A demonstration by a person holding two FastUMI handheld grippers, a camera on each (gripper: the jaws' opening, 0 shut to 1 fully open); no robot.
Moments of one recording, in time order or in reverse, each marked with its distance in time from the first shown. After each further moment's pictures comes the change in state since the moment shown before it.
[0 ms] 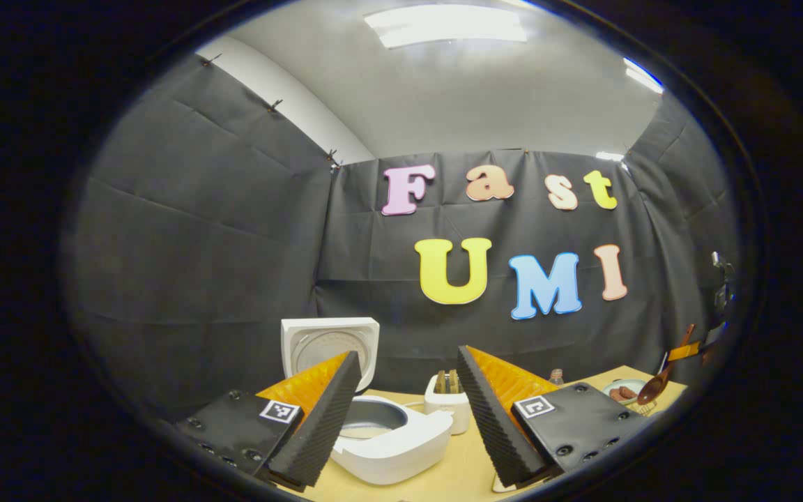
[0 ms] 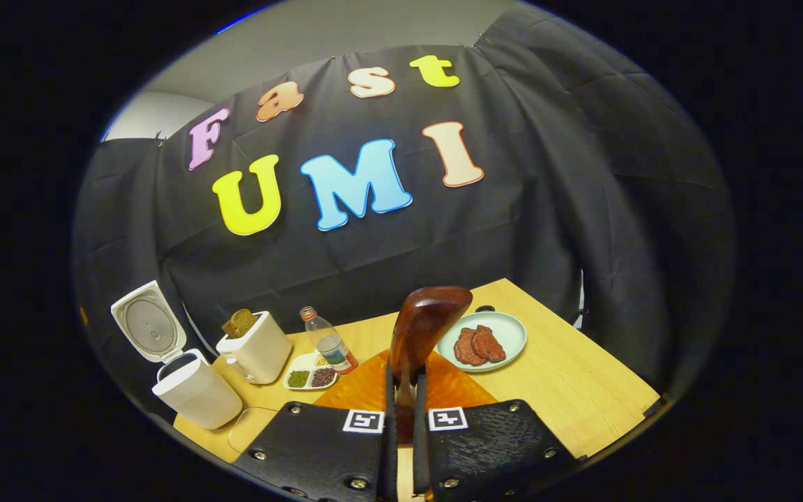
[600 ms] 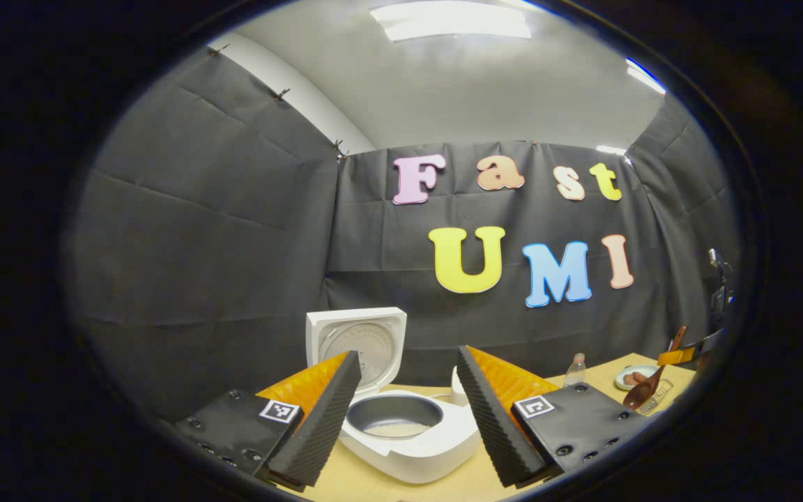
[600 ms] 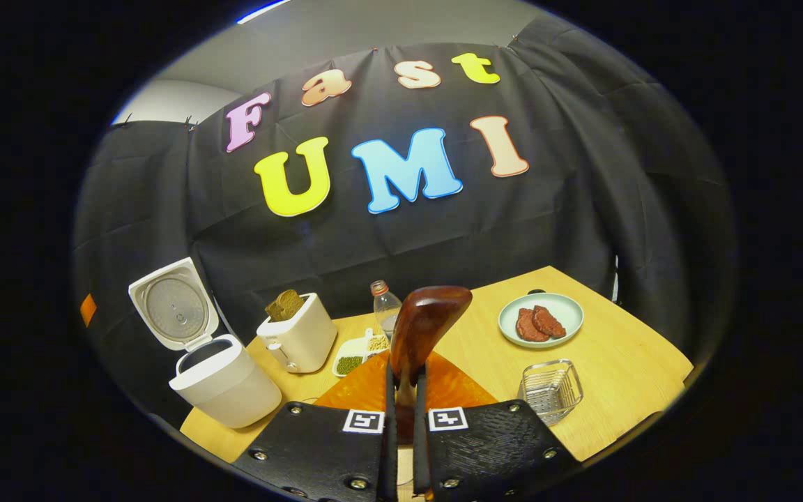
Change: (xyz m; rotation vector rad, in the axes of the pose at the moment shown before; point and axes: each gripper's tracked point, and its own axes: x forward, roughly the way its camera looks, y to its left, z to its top) left arm 0.009 0.076 -0.019 0.021 0.036 -0.002; right arm 0.001 0.110 -0.068 -0.048 0.040 0.083
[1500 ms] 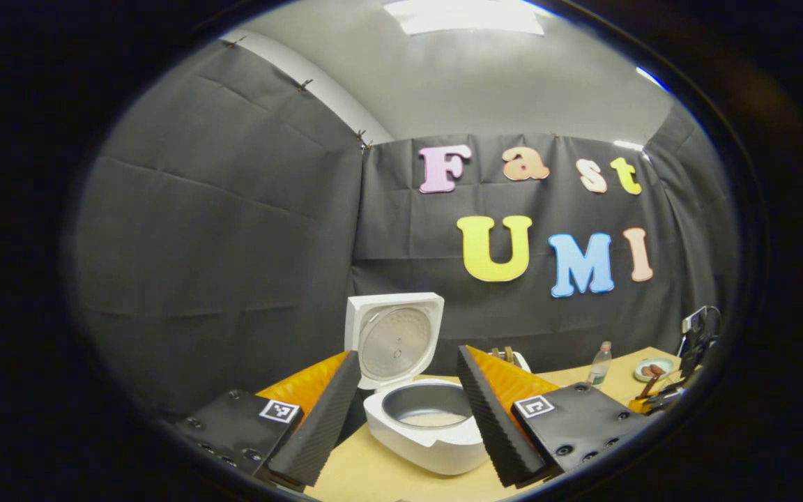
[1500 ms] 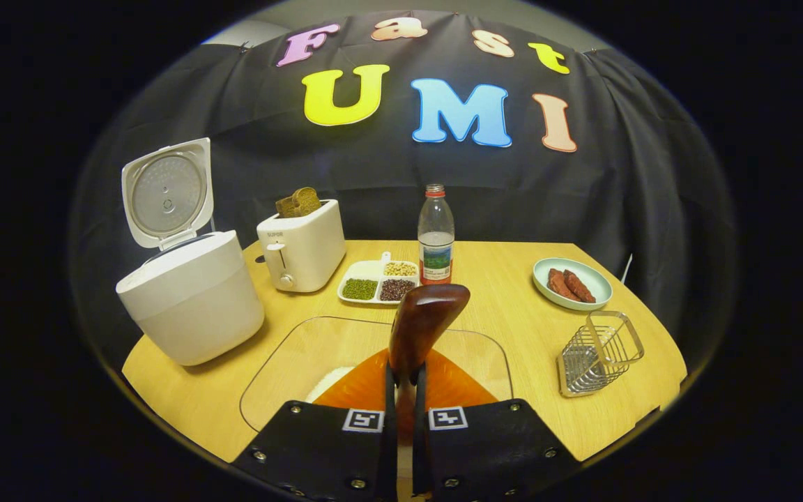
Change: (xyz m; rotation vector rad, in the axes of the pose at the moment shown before) left arm -0.005 0.060 -0.023 -0.013 0.035 0.071; right arm 0.035 0.065 -0.127 -0.220 0.190 -0.034
